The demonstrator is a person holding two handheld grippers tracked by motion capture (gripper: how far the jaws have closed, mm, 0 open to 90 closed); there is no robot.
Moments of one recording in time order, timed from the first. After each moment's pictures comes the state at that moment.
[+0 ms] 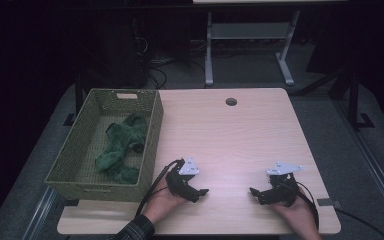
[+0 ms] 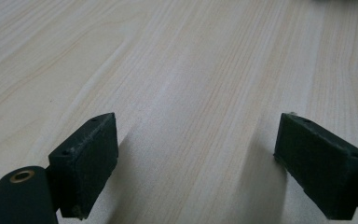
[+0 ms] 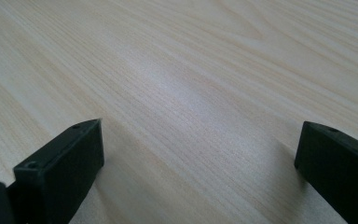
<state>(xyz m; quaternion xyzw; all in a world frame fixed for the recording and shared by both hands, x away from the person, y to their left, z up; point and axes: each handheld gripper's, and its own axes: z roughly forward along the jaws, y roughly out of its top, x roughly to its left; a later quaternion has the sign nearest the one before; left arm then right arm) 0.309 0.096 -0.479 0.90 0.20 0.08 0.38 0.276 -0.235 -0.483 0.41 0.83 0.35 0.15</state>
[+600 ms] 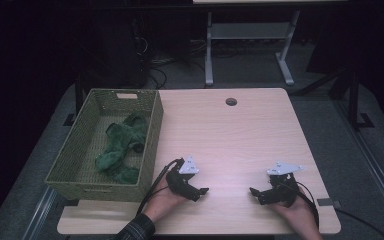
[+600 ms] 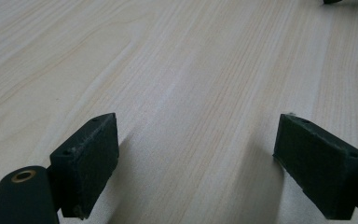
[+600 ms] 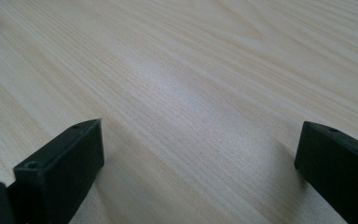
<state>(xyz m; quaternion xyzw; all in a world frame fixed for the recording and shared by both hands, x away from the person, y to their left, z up) 0.311 0.096 -0.478 0.89 0.21 0.08 0.38 0.276 -0.235 -0.483 0.41 0.83 0.35 0.15</state>
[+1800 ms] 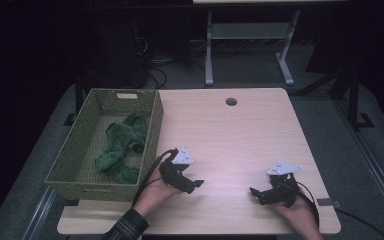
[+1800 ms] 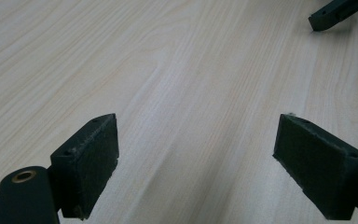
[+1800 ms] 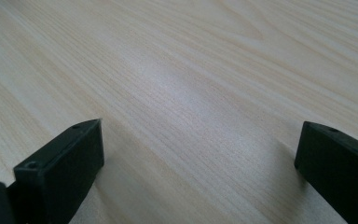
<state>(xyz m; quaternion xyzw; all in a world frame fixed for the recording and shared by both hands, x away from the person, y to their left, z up) 0.318 0.108 -0.439 0.90 0.21 0.09 0.38 0.275 -0.235 -0.483 0.41 0.83 0.35 0.15</state>
